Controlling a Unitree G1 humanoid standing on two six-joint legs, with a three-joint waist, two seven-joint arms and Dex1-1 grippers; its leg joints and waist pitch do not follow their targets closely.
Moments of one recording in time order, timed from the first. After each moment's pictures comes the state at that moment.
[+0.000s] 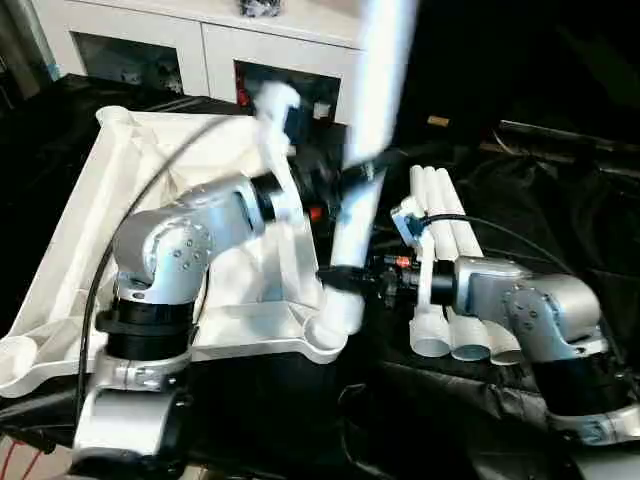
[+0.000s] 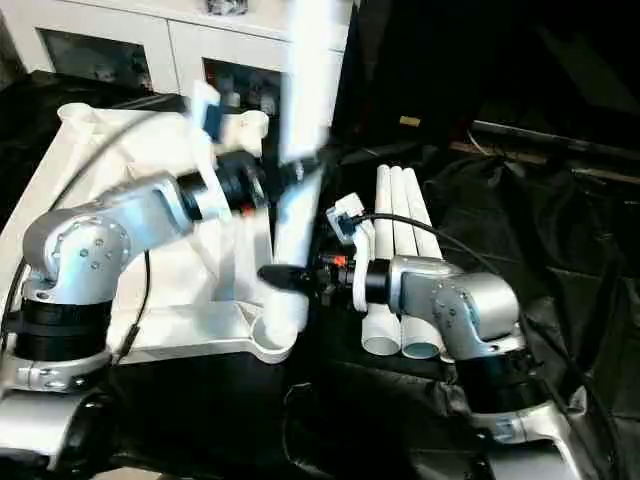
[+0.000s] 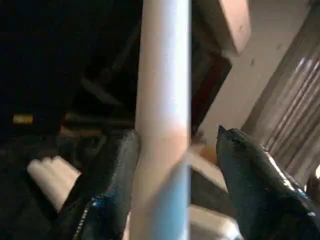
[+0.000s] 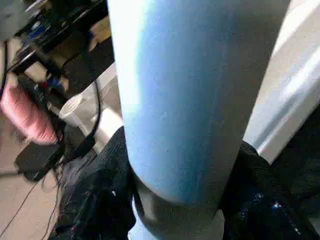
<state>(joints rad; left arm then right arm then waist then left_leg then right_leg) -0.74 0.14 0.15 -0.04 -0.74 0.84 -0.52 -0.52 -0.28 0.06 0.05 0.64 0.95 0.73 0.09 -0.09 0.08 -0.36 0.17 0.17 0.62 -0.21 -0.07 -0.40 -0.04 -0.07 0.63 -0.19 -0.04</state>
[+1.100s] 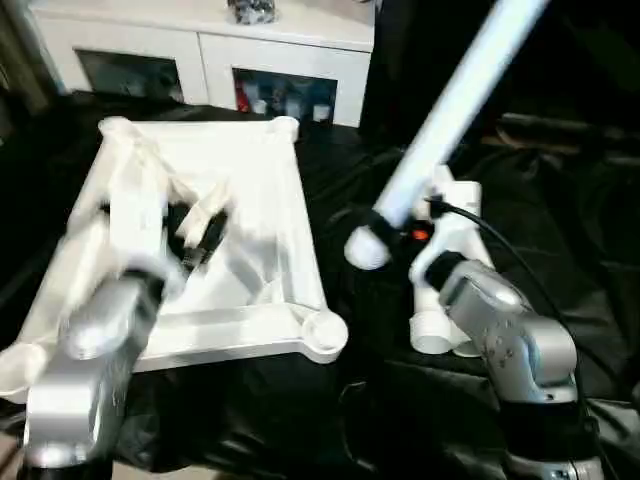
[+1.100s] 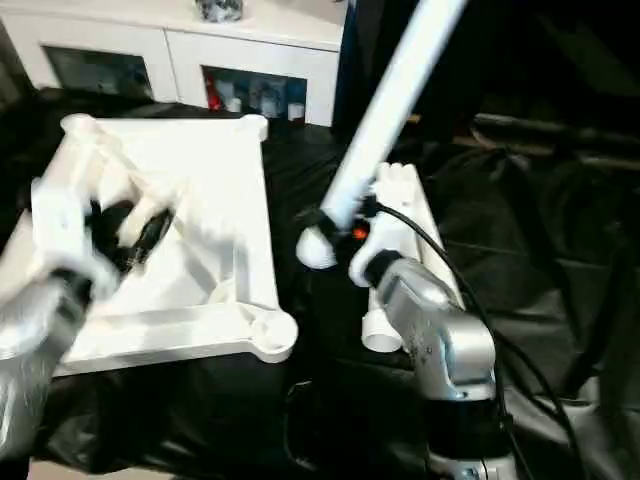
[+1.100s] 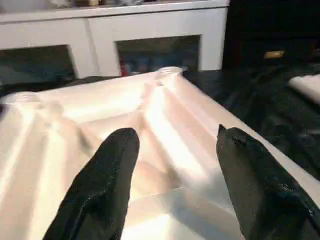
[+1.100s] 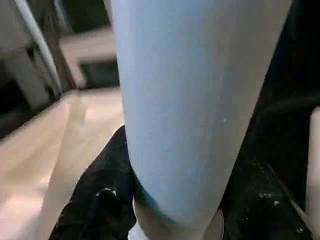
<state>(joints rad) -0.10 0.29 0.13 -0.37 -0.19 0.50 -0.20 -0.35 -0.05 -0.04 -0.11 0.35 0.46 0.22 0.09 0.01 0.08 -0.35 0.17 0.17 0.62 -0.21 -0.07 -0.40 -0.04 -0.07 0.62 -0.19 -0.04</state>
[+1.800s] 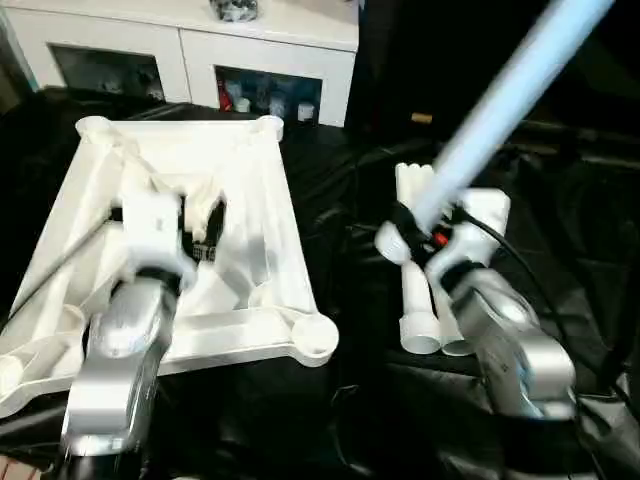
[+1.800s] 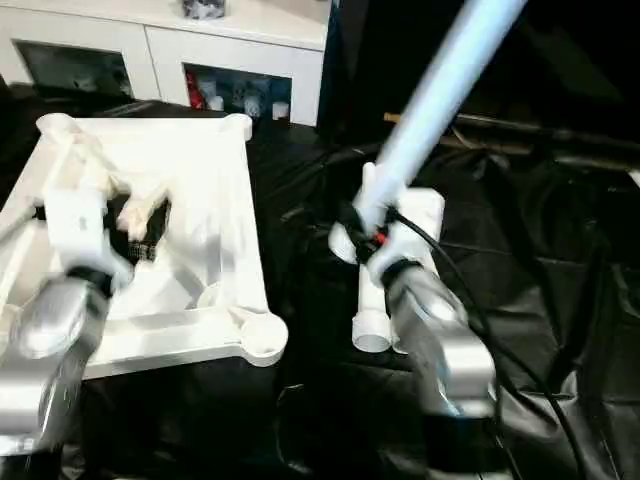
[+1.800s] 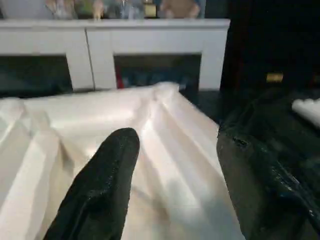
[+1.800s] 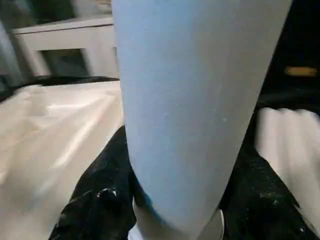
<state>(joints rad) -0.11 0.25 0.08 -0.24 -0.14 0.33 -0.19 -0.31 -0.05 -0.02 -0.10 0.31 0.46 0.21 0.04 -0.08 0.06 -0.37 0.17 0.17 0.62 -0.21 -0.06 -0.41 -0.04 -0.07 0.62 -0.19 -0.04</state>
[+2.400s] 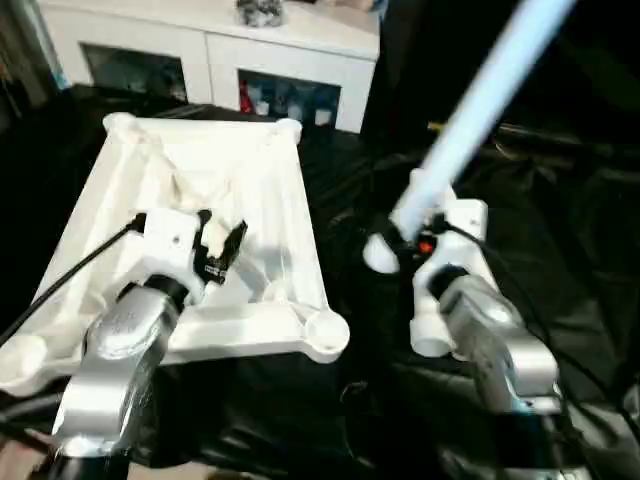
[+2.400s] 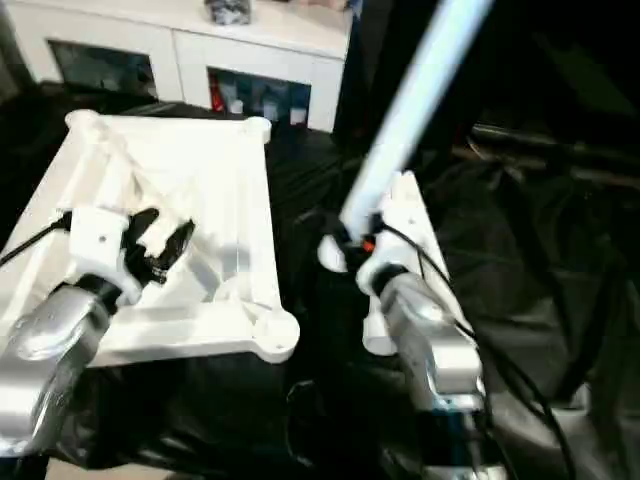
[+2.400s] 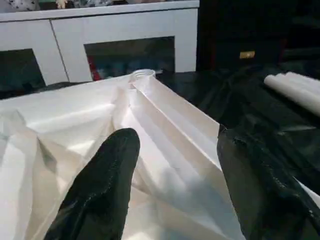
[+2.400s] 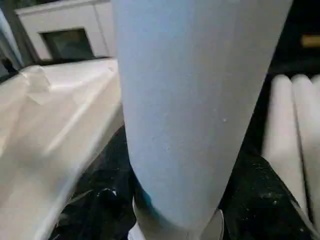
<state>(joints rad) -0.22 0.28 0.04 -0.12 -0.16 0.34 -0.28 -0.24 -0.08 -0.03 -0.01 0.28 0.39 0.22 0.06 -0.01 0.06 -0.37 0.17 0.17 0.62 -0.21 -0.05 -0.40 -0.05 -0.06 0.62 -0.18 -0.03</state>
